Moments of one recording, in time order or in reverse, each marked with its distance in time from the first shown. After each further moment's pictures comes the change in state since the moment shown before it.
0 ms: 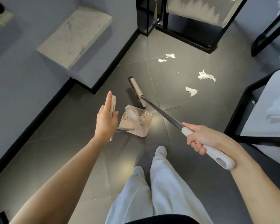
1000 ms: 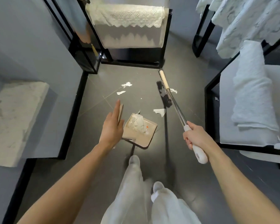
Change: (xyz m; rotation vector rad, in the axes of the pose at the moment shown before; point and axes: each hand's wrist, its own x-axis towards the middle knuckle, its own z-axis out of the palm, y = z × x) left_hand 0.235 0.211 0.149 0.203 -0.409 0.396; right_hand 0.102 -0.086 -0.193 0.392 0.536 -0.019
